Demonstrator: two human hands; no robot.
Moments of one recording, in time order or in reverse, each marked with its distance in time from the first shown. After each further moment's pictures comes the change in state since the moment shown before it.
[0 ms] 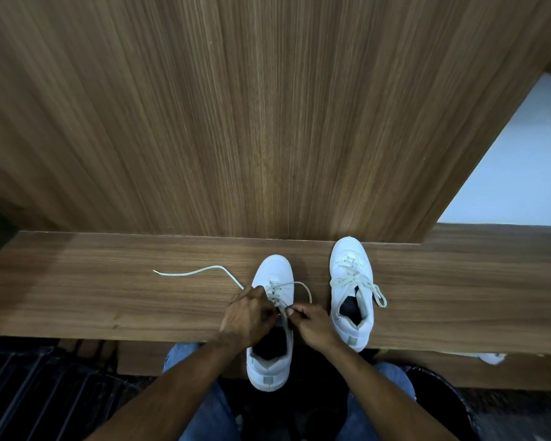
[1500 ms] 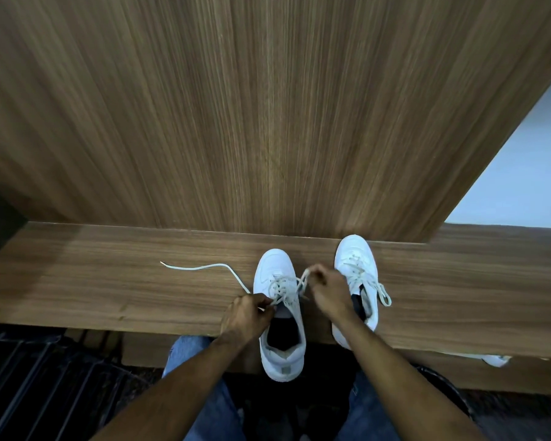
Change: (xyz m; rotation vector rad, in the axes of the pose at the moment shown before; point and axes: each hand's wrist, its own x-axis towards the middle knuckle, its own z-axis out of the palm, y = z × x) left_hand -0.007 -0.009 0.015 -0.301 0.055 -0.345; right_hand 0.008 -0.052 -0.044 0.006 0.287 -0.041
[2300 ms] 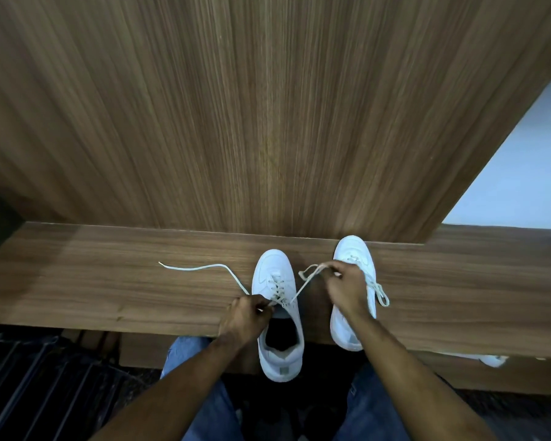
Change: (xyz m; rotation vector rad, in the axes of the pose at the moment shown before) left_hand -0.001 -0.003 0.003 -0.013 0.004 0.019; right_hand 0.007 0.009 -0.022 0.019 0.182 0.056
